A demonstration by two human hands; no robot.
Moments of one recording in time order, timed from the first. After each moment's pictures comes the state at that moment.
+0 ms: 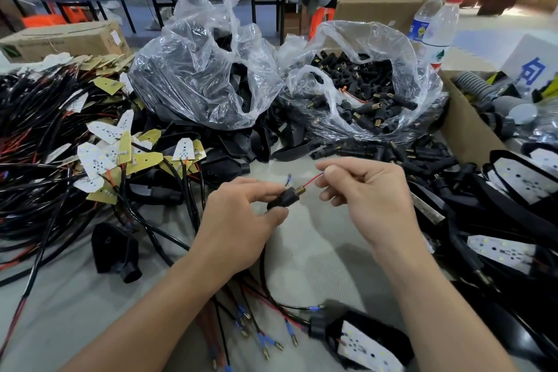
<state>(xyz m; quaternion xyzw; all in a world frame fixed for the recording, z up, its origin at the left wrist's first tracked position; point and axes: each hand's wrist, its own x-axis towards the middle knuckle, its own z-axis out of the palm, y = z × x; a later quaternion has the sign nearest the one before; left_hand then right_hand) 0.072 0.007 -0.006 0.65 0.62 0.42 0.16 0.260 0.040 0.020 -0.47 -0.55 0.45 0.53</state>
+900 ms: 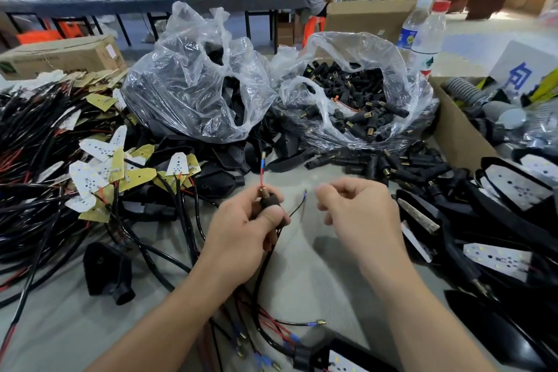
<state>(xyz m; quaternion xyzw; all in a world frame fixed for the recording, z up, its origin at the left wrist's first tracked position) 0.085 0.011 -0.006 0.54 0.53 0.50 0.42 0.257 0.039 0.011 -0.63 -0.55 0.34 0.43</state>
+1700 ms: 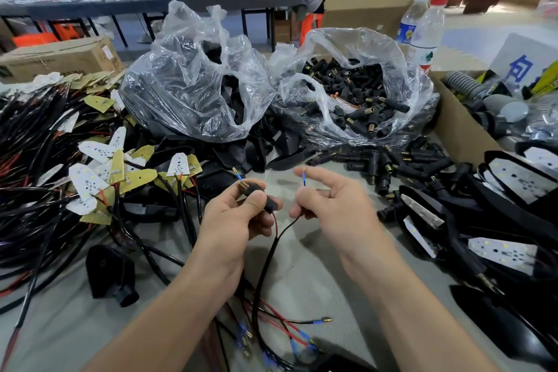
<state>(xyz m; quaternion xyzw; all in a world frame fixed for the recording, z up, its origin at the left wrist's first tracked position) 0.081 0.014 0.002 0.36 0.48 0.60 0.52 0.231 0.039 0.009 -0.49 -0.51 0.53 0.46</state>
